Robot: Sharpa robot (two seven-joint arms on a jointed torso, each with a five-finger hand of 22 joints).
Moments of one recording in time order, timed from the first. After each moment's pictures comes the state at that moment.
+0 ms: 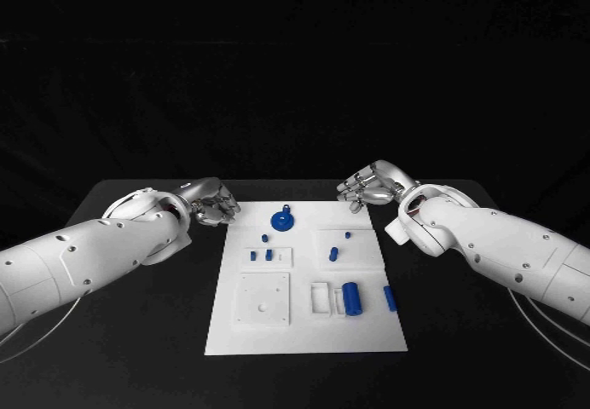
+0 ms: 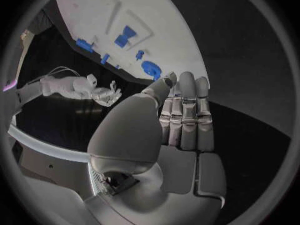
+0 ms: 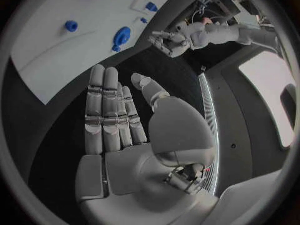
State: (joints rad) left arm 1.33 -0.60 -0.12 1.07 -1.22 -0.25 0.07; left_hand 1.42 -0.06 0.29 -0.19 0.15 1.11 0.12 0.07 0.06 1.25 0.06 0.06 0.06 1.25 -0.02 0.92 0.17 0.09 1.09 -0.04 0.35 1.31; right arm 1.03 -0.78 0.33 1.28 -1.06 -0.28 0.05; right_hand 1.23 -0.07 0.26 -0.28 0.47 1.14 0.12 0.07 0.06 1.24 0.07 0.07 0.06 1.46 -0.02 0.24 0.15 0.12 1.38 -0.02 0.30 0.16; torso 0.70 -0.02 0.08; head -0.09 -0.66
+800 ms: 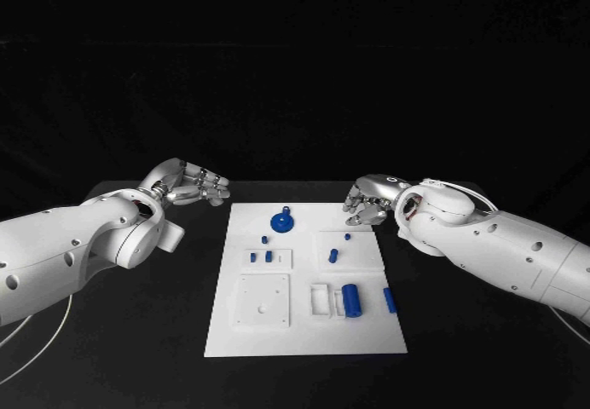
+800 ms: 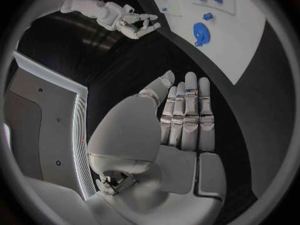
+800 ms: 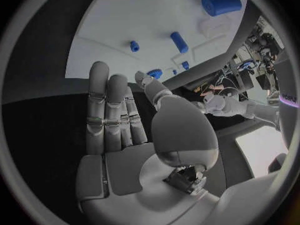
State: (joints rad) left arm 1.38 -0.79 -0.12 1.33 -0.50 -0.34 0.17; left_hand 1.40 -0.05 0.25 -0.16 0.15 1.10 0.13 0.07 0.06 1.21 0.09 0.06 0.06 1.34 0.03 0.17 0.07 0.07 1.05 0.01 0.07 1.11; right arm 1.04 -0.78 0.32 1.32 -1.74 -0.09 -0.10; right_hand 1.21 -0.13 0.33 -0.24 0.31 1.14 0.10 0.07 0.06 1.21 0.07 0.06 0.06 1.46 -0.03 0.78 0.61 0.12 1.41 -0.06 0.66 0.51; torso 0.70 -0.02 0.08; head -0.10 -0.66
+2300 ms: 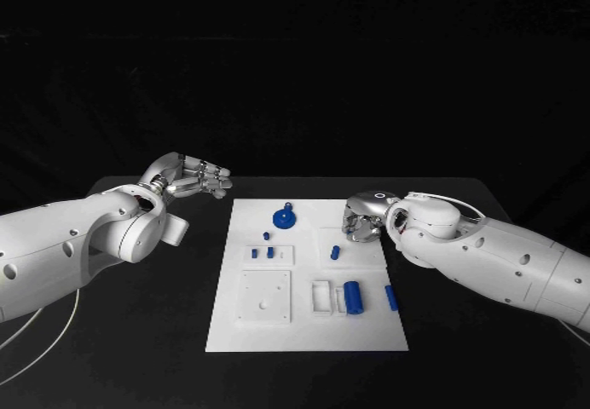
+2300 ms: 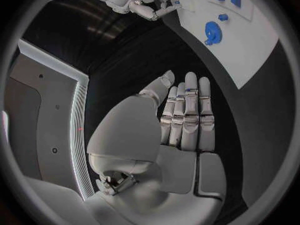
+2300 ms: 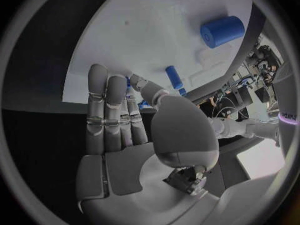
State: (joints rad) left arm 1.38 -0.80 -0.12 1.35 -0.39 -0.36 0.20; left_hand 1.40 -0.05 0.24 -0.16 0.15 1.10 0.13 0.07 0.06 1.20 0.10 0.06 0.06 1.37 0.03 0.10 0.08 0.07 1.05 0.01 0.07 1.06; right arm 1.04 -0.76 0.24 1.35 -1.82 -0.02 -0.15; right_hand 1.25 -0.11 0.56 -0.22 0.14 1.22 0.09 0.07 0.07 1.32 0.03 0.05 0.06 1.45 -0.05 0.82 0.58 0.11 1.40 -0.07 0.63 0.70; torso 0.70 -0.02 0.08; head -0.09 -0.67
